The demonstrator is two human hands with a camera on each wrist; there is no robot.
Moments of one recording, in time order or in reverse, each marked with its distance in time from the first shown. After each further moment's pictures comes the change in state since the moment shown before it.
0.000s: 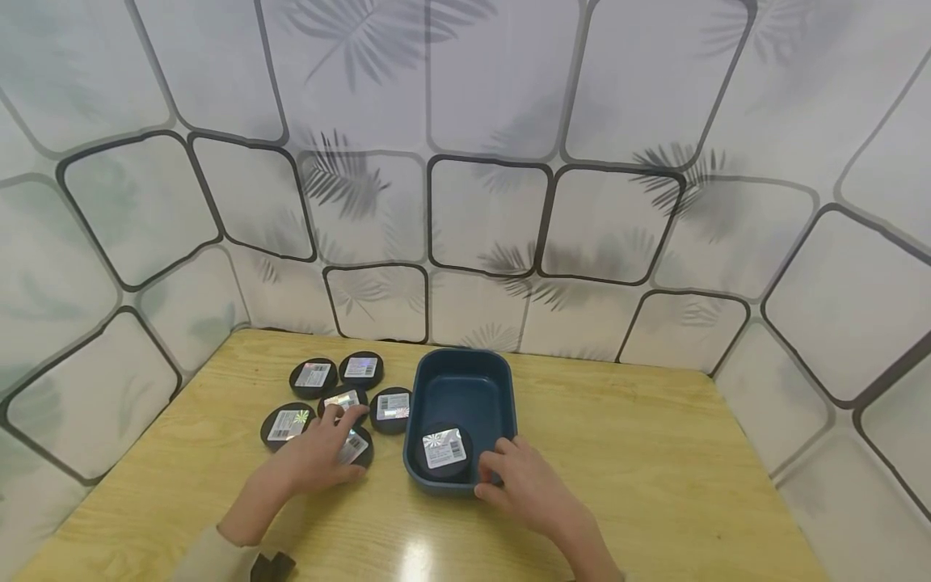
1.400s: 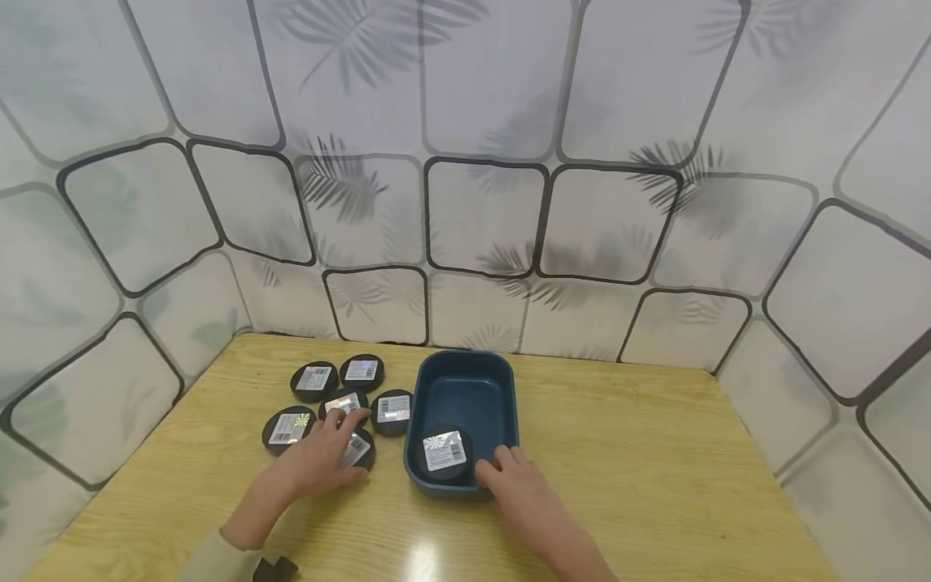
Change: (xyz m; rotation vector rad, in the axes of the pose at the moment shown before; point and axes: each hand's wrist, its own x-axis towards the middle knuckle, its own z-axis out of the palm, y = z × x) left_hand 0.000 0.005 0.000 -0.007 -0.003 -0.024; right_hand -0.010 -0.004 0.024 -0.257 0.193 -0.098
